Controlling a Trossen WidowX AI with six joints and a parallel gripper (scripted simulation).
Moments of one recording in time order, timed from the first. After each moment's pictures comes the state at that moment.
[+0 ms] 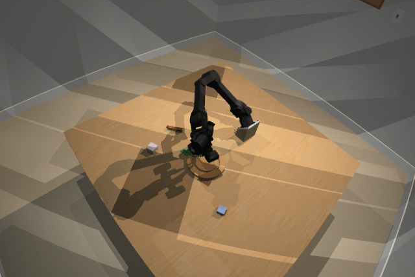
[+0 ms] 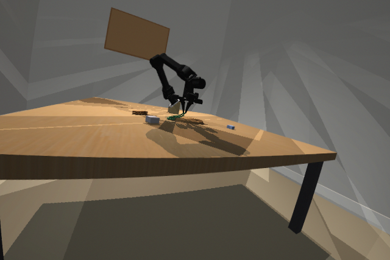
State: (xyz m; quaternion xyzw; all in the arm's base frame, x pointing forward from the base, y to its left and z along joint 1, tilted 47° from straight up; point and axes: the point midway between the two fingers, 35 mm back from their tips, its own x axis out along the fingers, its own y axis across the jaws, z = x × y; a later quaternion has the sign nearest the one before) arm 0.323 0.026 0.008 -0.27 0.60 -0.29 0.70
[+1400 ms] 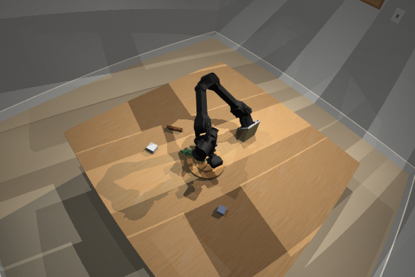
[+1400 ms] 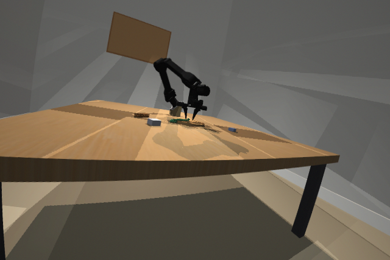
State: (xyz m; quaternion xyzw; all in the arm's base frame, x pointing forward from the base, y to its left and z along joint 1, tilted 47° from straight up) arm 0.318 0.029 -0.027 -0.26 0.60 -0.29 0.70
